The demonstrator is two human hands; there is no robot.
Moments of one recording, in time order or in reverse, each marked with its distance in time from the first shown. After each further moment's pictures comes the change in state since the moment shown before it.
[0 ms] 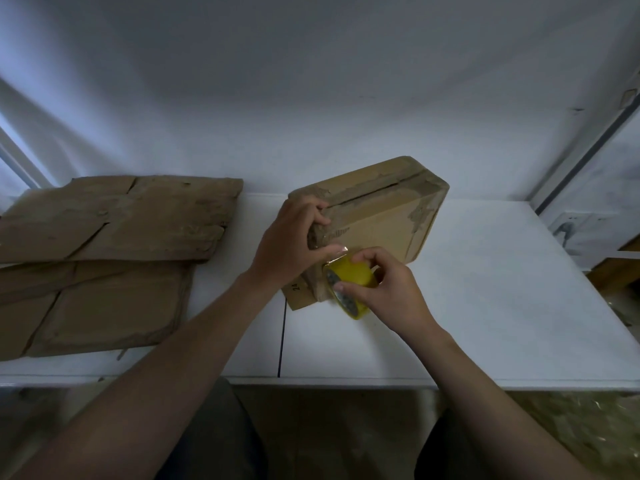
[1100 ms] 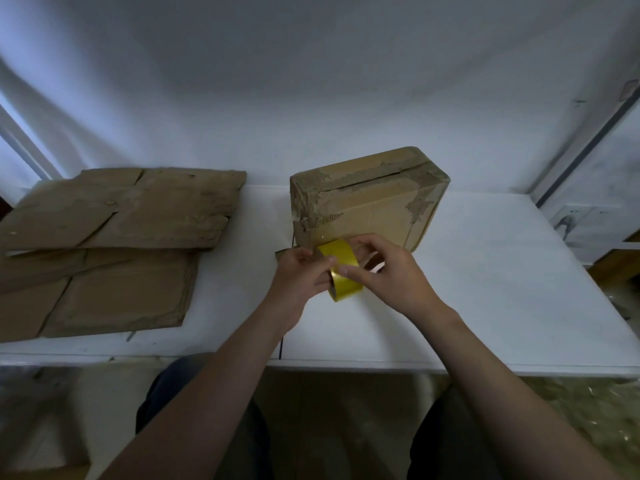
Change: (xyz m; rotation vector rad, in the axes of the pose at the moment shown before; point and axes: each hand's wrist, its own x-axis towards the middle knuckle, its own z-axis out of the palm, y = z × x) left_hand -0.051 0.075 0.006 -1.020 0.000 -1.098; right_hand 0.003 0.002 -0.014 -0.076 -0.079 -0.081
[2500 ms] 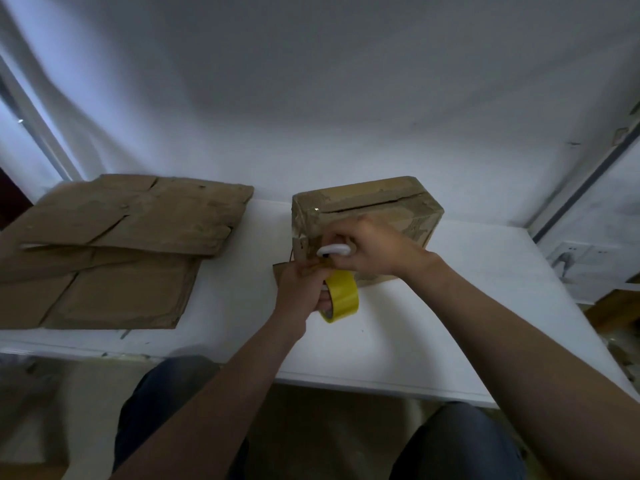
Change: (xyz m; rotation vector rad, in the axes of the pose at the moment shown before) left_hand 0.007 -0.007 0.031 -0.004 0.243 0.038; right_hand 0.078 -0.039 -0.035 -0.393 -0.357 -0.573
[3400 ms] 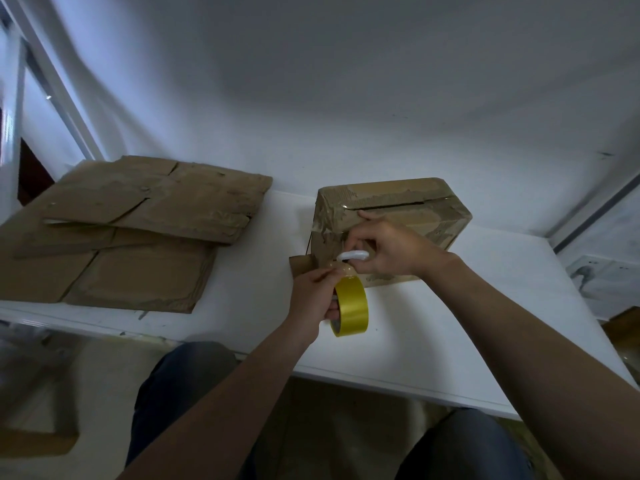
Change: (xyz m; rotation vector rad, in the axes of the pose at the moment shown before) left_hand -0.004 -0.016 -0.016 -0.012 -0.018 -0.079; right_hand 0.010 0.022 0.016 0.034 -0.124 -0.057
